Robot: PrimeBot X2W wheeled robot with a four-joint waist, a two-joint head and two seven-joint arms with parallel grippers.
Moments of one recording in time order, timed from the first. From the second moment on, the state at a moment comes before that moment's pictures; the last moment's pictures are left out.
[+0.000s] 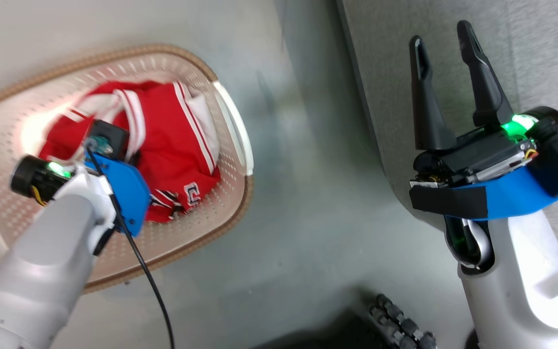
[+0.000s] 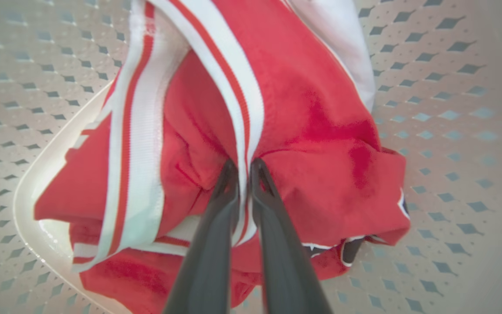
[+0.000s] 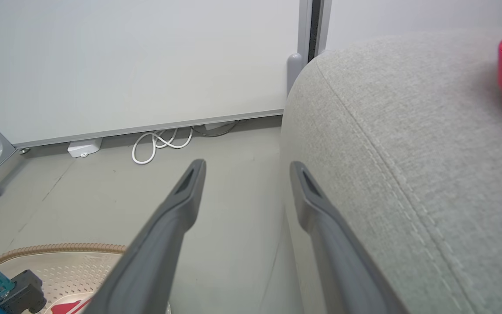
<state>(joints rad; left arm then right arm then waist) -0.88 0.40 -0.94 0.93 -0.66 -0.12 0.09 -0.52 -0.05 0.16 0.01 0.25 0.13 -0.26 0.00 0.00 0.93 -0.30</state>
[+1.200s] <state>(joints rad) -0.64 0.14 -1.13 0.91 -0.98 -0.13 -0.15 -0.21 -0.05 0.08 0.15 0.07 0.13 -0.25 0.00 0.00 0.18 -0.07</state>
